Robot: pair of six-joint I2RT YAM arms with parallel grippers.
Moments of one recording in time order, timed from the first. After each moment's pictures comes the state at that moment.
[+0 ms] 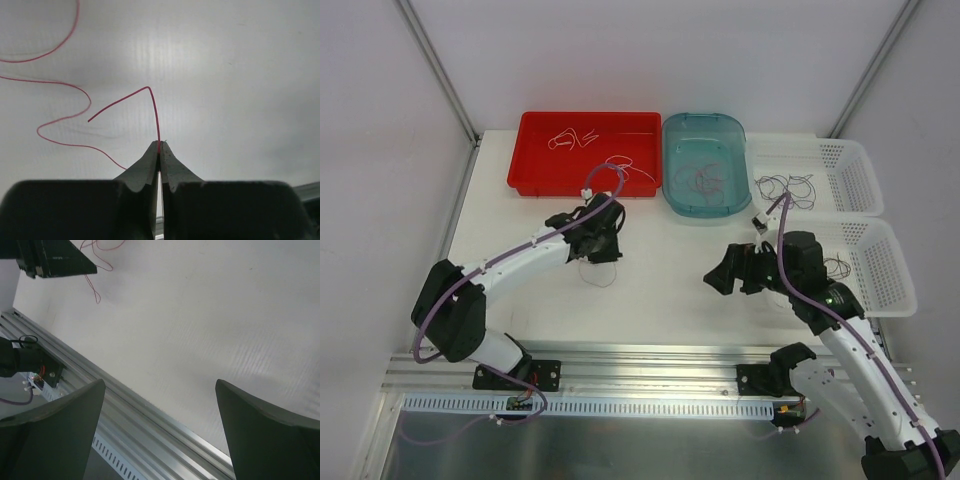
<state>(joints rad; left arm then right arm) -0.66 1.48 1.04 -0.60 -0.13 -0.74 0.39 0.68 0.71 -0.64 -0.36 0.36</state>
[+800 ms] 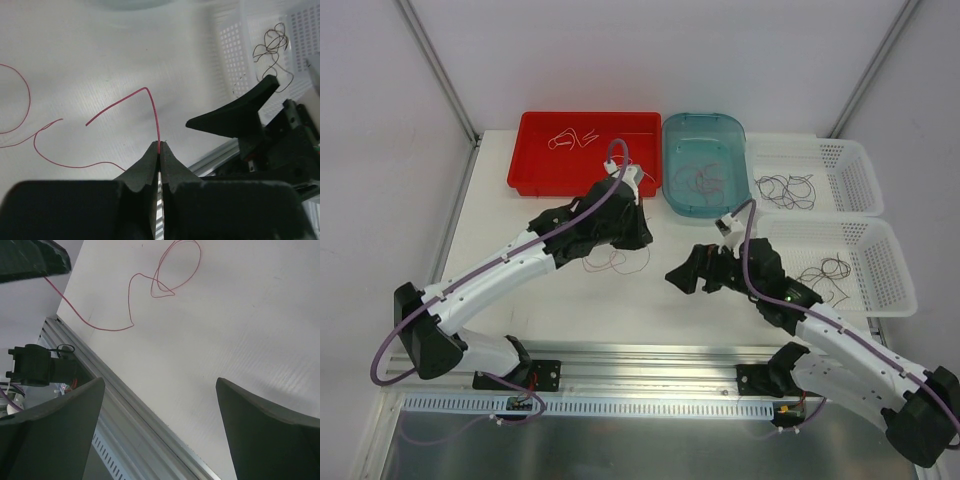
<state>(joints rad) -0.87 1.35 1.29 -0.61 -0.08 -0.66 0.70 0.83 0.54 -0.11 -0.22 0.62</state>
